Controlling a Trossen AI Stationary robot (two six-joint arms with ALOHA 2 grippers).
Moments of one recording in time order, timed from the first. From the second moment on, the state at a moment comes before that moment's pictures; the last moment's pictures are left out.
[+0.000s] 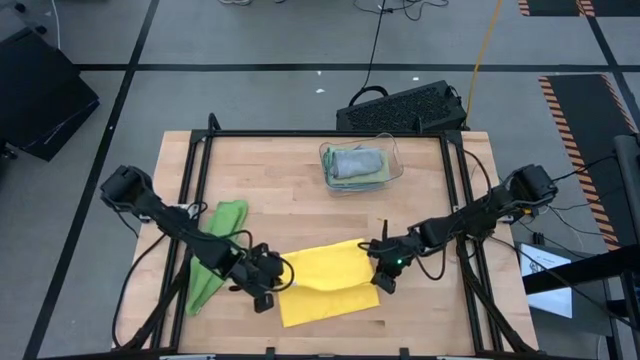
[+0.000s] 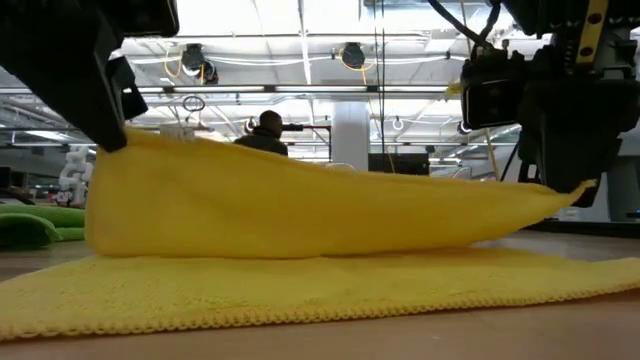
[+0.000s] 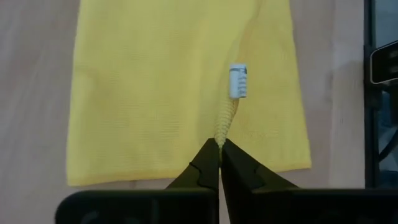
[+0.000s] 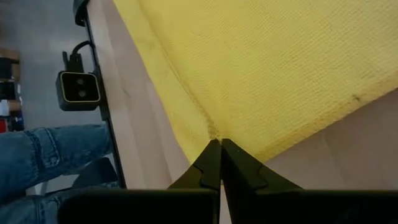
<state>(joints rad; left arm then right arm) -0.57 1.53 0.87 -0.31 -0.19 -0.77 0.36 1.49 0.59 0.08 -0.27 0.99</state>
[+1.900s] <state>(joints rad) -0.60 1.59 0.87 -0.23 -0.17 -0.76 0.47 1.59 0.59 0.20 -0.31 1.21</state>
